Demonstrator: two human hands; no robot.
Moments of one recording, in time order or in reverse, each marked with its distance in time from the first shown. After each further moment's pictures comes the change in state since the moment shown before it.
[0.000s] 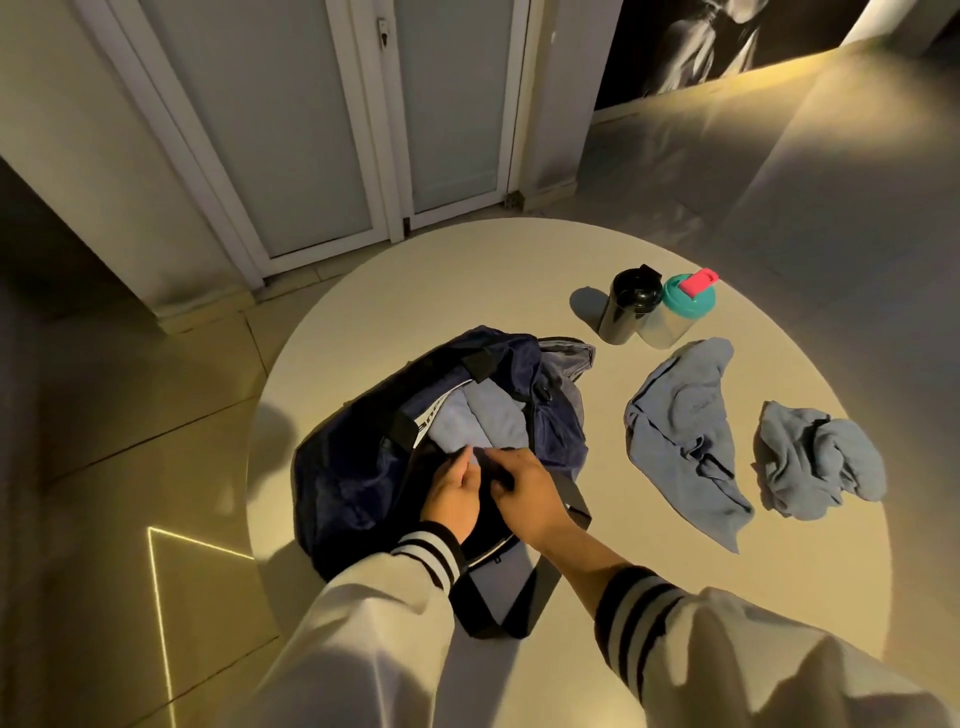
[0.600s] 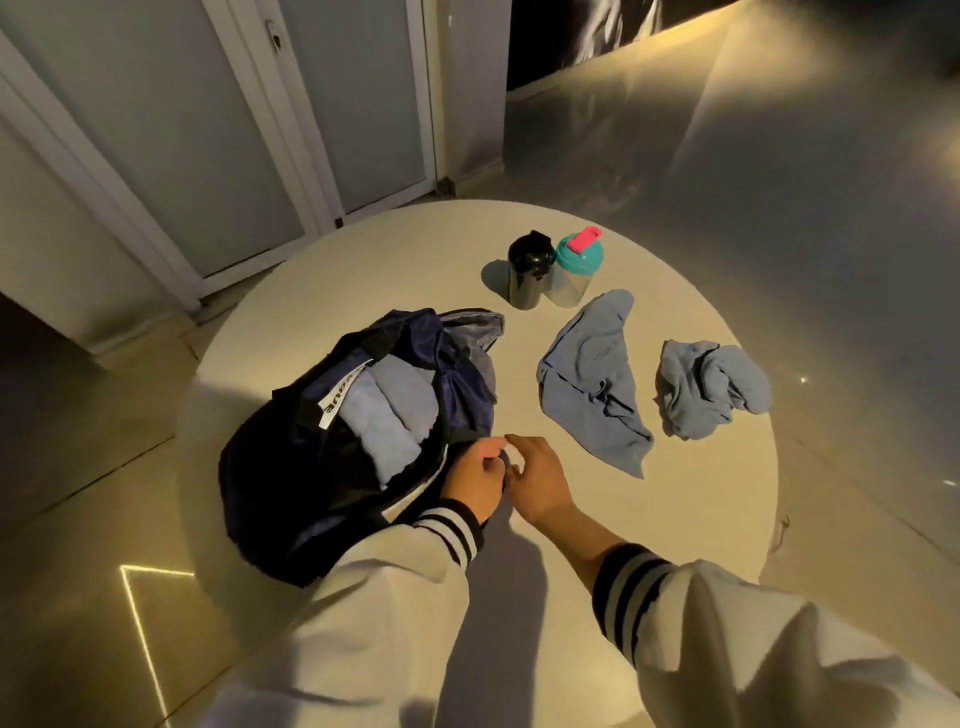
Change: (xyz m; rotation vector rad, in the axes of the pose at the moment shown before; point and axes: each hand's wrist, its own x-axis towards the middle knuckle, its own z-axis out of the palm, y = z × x) left_hand -0.056 0.056 0.121 0.058 -0.180 0.133; right_hand -0.081 0.078 -0.076 -0.009 0.185 0.207
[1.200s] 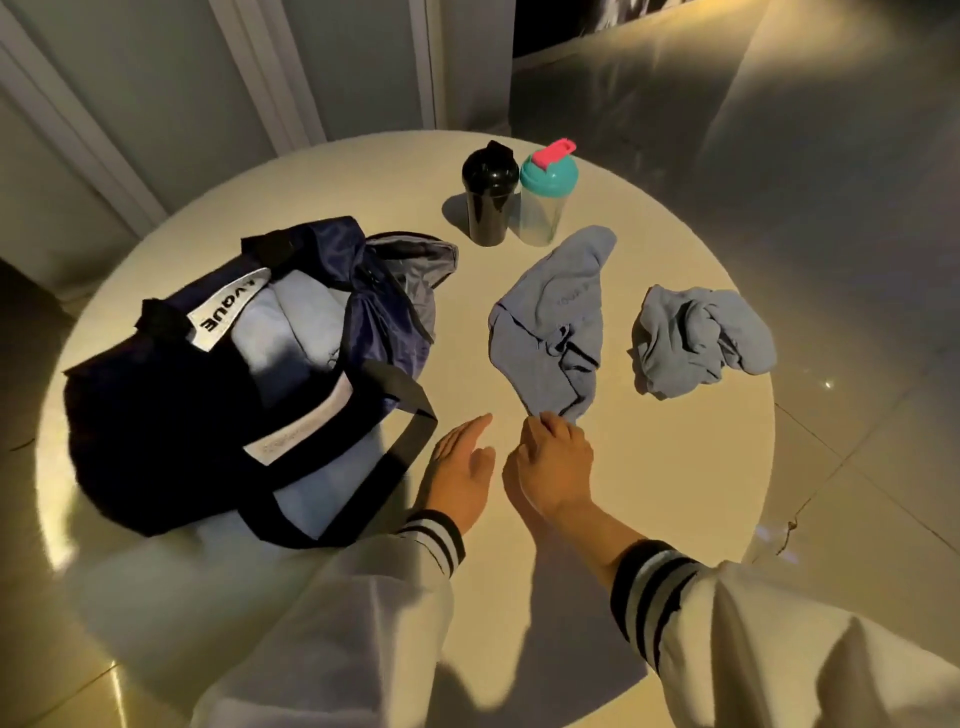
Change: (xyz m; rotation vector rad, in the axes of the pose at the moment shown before) left_hand 0.022 -0.086 0.149 0.110 0.166 0.224; right_hand 0.021 0.192 0.011 -0.276 0.215 -0.116
